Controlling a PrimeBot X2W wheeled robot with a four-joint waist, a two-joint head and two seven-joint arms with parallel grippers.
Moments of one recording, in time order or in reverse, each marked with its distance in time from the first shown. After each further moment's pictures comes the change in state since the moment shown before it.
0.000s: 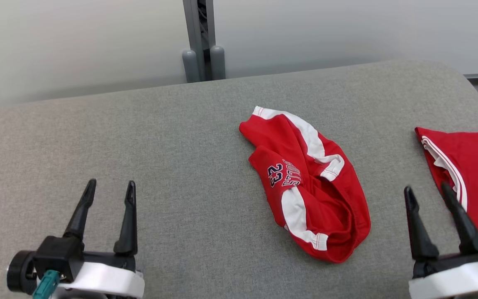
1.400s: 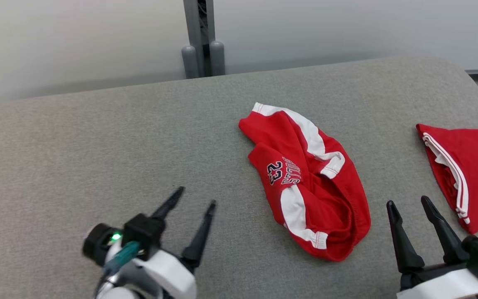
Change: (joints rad) left arm -0.123 -0.013 -0.199 0.070 -0.007 -0.161 0.155; right arm 0.054 0.003 0.044 -0.014 0.023 0.000 0.060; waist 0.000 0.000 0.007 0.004
